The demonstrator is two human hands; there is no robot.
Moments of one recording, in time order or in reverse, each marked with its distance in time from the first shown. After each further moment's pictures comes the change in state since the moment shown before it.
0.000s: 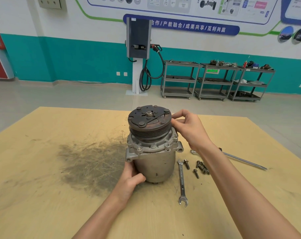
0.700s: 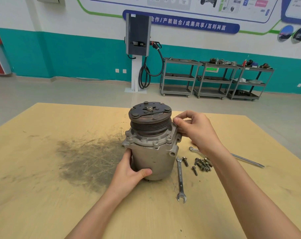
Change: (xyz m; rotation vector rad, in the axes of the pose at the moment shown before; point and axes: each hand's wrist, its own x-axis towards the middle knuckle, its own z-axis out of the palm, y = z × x) left_hand 0.010 0.001 -0.002 0.208 0.112 0.142; right_hand -0.019 -0.005 -0.014 -0.144 0.041 -0.009
